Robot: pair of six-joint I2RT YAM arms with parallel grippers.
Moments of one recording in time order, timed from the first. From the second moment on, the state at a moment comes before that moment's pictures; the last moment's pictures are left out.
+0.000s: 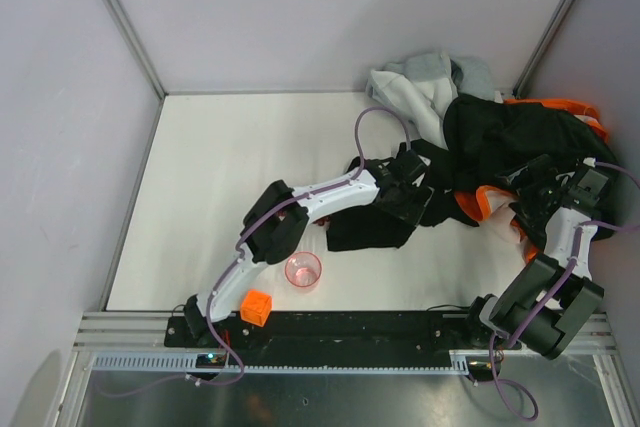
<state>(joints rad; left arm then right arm) -0.99 2.36 2.00 -0.67 0.01 -0.41 -0.65 1.24 0.82 -0.36 -0.56 0.57</state>
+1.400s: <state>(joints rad) -0.68 1.84 2.13 -0.71 0.37 -0.43 -0.62 1.10 0.79 -0.41 -0.57 0.57</state>
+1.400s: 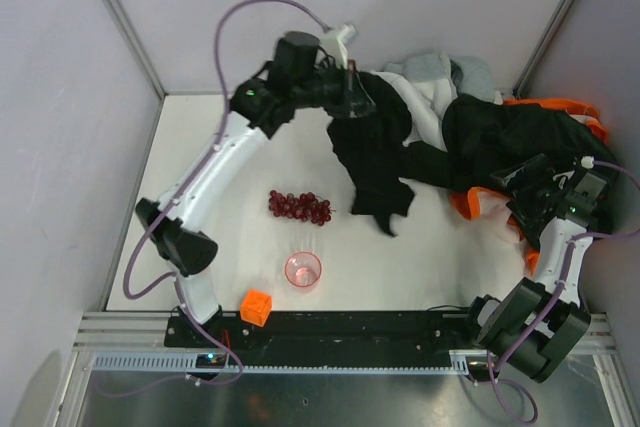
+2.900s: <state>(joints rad) 0.18 1.51 1.77 -0.65 0.54 -0.45 -0.59 1.11 0.79 -0.41 -0.56 0.57</state>
